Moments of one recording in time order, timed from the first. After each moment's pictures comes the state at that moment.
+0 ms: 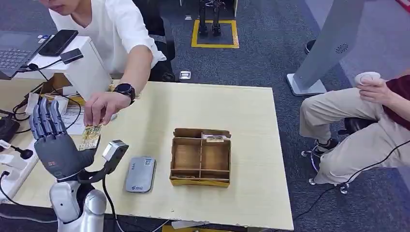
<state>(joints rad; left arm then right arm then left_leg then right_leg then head) -0.13 -0.29 0.14 -1.65 -1.41 0.70 -0.24 -0.07 -0.16 1.26 0.01 -1.39 -0.69 -0.21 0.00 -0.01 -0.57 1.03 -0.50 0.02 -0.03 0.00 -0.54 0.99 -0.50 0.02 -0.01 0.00</state>
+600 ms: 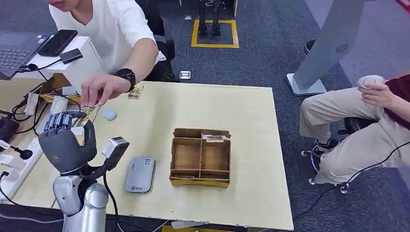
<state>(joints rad) -0.16 -0.29 0.14 -1.62 -1.27 0.70 -0.34 -0.07 -0.17 1.28 0.01 -1.39 -0.69 -0.21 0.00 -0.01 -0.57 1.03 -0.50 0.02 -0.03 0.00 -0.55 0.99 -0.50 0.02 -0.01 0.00</state>
